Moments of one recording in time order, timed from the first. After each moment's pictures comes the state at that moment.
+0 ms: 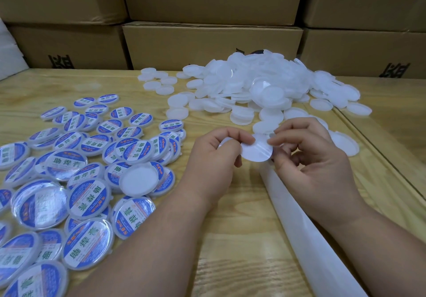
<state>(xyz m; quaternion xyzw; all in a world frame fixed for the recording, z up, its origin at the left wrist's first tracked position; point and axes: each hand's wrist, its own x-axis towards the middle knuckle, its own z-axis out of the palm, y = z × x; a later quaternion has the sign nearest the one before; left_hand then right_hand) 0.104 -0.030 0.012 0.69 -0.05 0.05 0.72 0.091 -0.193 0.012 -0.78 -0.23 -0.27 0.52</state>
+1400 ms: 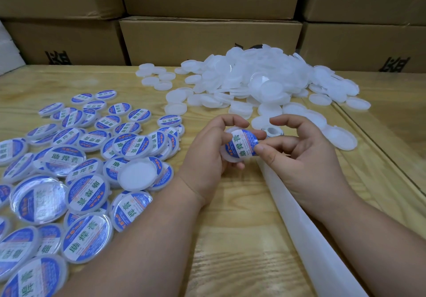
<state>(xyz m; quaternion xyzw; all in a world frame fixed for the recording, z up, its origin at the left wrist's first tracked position) 0.109 -0.026 0.015 0.57 -0.10 -0.05 0.81 0.094 -0.185 0.013 -0.71 -0.11 -0.09 0.69</state>
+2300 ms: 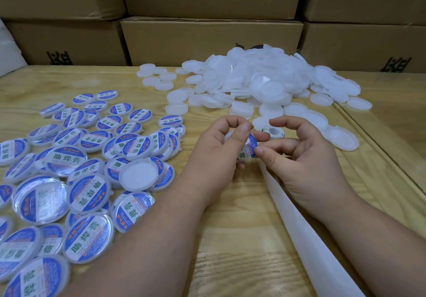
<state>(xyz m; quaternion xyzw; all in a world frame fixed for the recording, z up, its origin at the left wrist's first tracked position) 0.101 -0.030 0.015 0.65 -0.11 0.01 0.75 0.093 -0.187 0.013 -0.70 -0.12 -0.07 0.70</state>
